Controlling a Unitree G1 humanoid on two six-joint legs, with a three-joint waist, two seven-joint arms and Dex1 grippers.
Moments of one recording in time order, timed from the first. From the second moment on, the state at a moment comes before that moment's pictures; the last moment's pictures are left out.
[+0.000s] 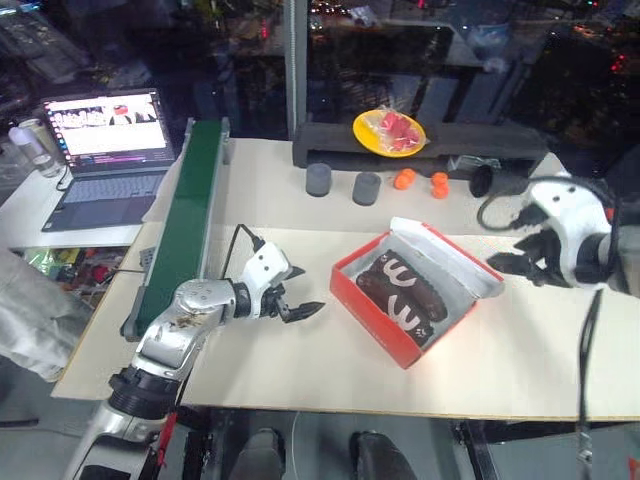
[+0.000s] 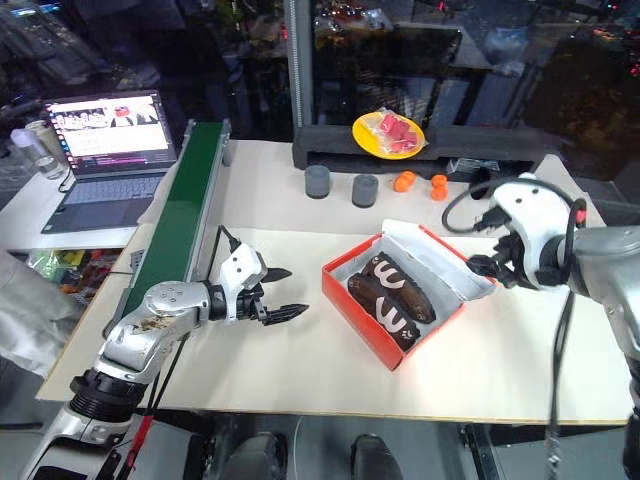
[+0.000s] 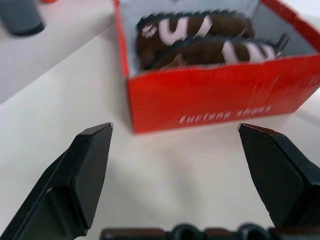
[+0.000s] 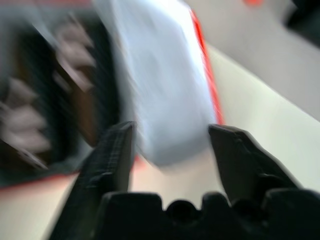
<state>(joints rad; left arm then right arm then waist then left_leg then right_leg) -0.44 0.52 -0.21 -0.14 -0.28 0.54 -0.84 -0.55 -1.14 -0.06 -0.50 0.44 1.46 0.59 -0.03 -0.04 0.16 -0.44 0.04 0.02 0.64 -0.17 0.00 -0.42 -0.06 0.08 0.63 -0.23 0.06</state>
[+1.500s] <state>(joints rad) -0.43 0.52 -0.21 -0.15 -0.28 0.55 -0.82 -0.35 -1.09 0.41 -0.53 -0.02 0.58 1.10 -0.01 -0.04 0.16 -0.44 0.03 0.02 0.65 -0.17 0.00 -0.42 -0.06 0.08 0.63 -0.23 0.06</state>
